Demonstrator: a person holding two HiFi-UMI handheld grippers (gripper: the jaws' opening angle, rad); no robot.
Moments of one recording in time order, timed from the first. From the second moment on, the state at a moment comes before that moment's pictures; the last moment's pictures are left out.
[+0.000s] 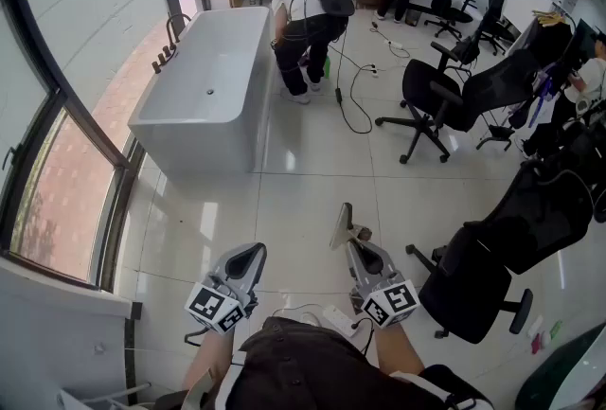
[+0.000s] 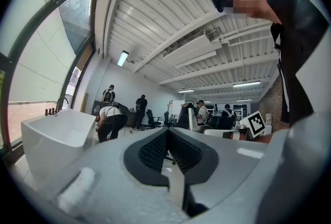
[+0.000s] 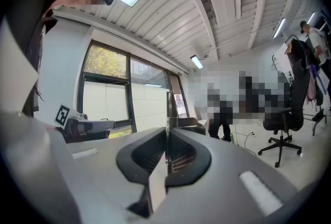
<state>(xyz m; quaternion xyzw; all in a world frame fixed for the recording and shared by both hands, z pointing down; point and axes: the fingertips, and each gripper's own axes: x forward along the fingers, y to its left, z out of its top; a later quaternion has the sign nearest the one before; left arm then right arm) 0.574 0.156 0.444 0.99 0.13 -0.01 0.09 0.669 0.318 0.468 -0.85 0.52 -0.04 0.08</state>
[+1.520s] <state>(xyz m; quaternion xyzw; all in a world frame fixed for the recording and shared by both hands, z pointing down) 0.202 0.008 0.454 0.94 -0.31 -0.09 0.08 0.362 0.031 0.458 -0.52 0.86 -0.05 0.00</state>
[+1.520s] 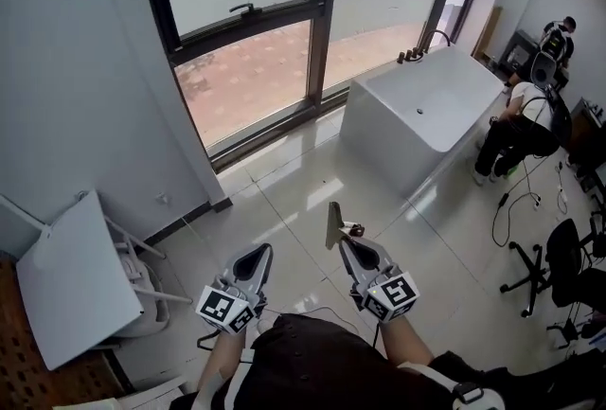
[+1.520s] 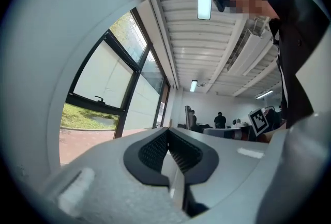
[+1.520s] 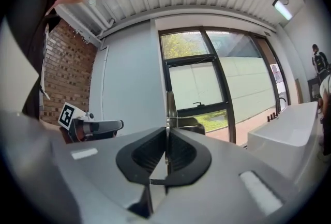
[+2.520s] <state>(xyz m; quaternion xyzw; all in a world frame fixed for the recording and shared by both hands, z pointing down) -0.066 0.004 0.481 0.83 -0.55 -0.09 0.07 0.100 -0.072 0.467 -0.28 0.96 -0.08 0.01</state>
